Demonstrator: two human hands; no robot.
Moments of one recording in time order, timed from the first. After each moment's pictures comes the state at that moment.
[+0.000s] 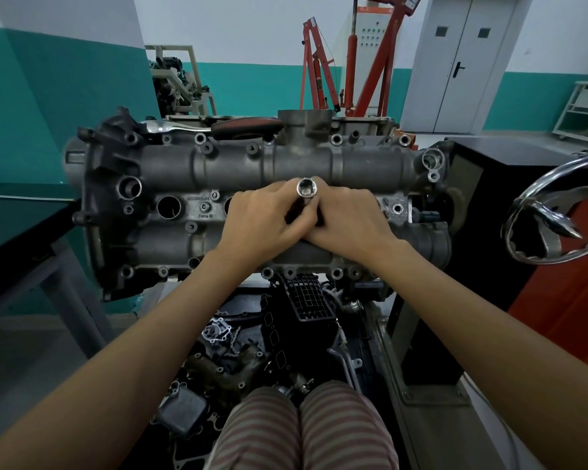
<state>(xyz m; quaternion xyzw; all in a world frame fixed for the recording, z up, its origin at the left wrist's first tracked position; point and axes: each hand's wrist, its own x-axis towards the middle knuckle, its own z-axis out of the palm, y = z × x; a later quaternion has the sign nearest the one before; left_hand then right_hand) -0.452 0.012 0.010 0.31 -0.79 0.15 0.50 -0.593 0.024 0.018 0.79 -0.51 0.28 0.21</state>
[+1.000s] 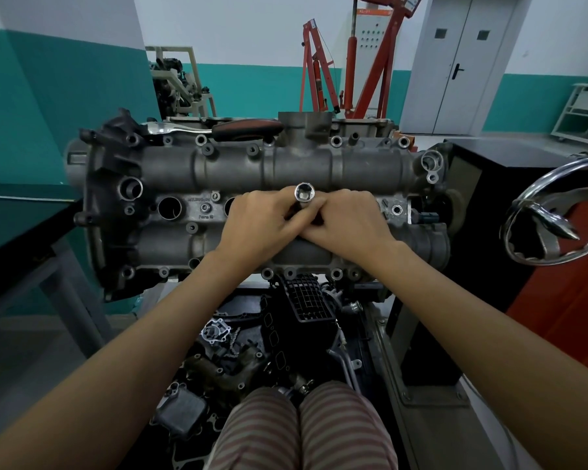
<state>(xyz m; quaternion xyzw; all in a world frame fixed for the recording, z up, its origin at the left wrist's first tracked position) -0.451 0.010 0.009 0.33 -0.80 0.12 0.49 -0.593 0.023 0.016 0.77 -0.53 0.26 0.23</state>
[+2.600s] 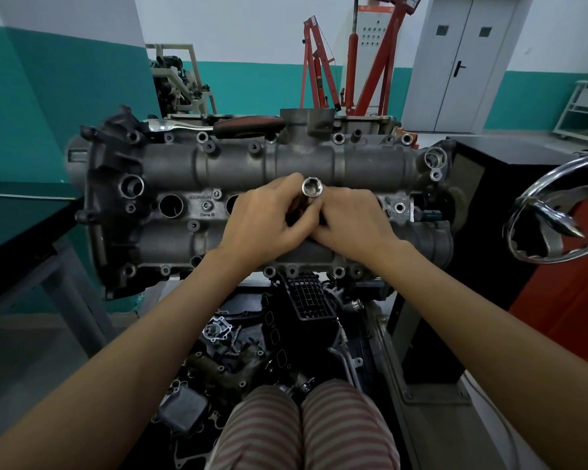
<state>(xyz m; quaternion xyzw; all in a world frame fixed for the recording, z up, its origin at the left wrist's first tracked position) -0.450 0.011 0.010 0.31 -0.81 0.08 0.49 -0.594 0.023 0.016 0.79 -0.50 0.27 0.23</state>
